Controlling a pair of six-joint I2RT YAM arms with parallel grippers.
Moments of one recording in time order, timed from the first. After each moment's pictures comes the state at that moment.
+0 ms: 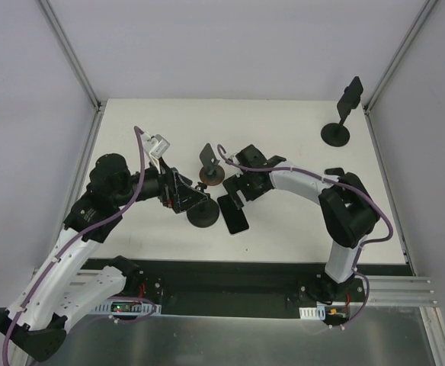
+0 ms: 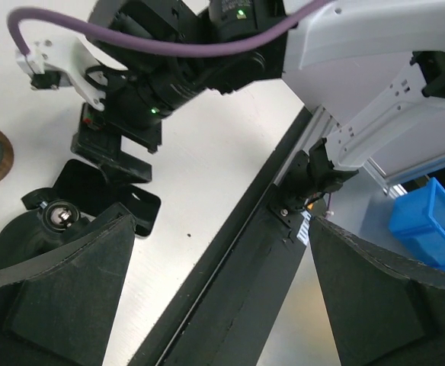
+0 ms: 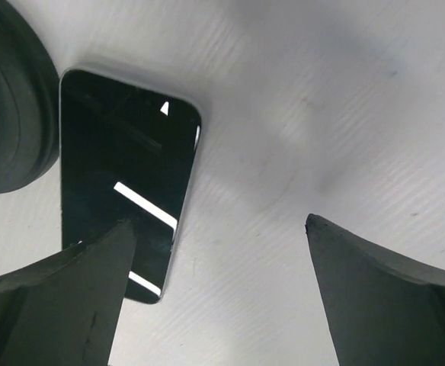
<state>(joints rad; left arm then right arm) -0.49 0.77 0.96 -0.42 0.65 -0.45 0.69 1.82 1.23 -0.56 -0.09 0.03</state>
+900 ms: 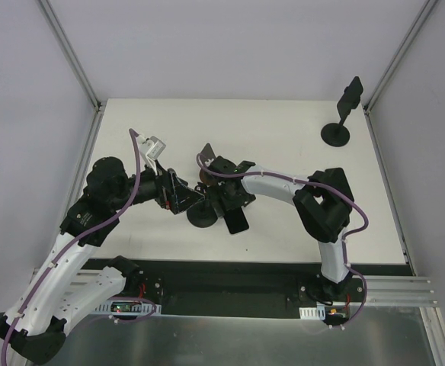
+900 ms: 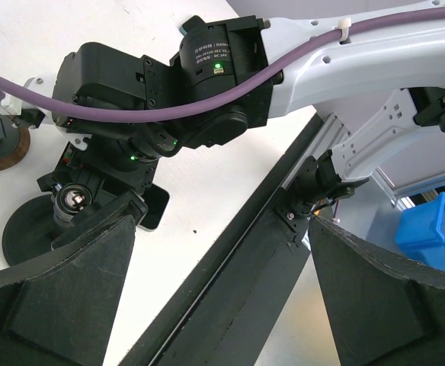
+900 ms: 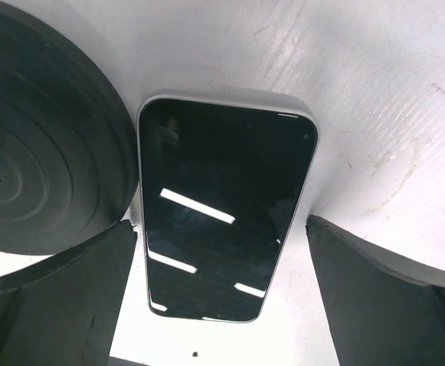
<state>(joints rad) -0.49 0.73 0.96 -0.48 0.57 -0.47 0.89 1.99 1.42 -0.73 0.10 0.35</state>
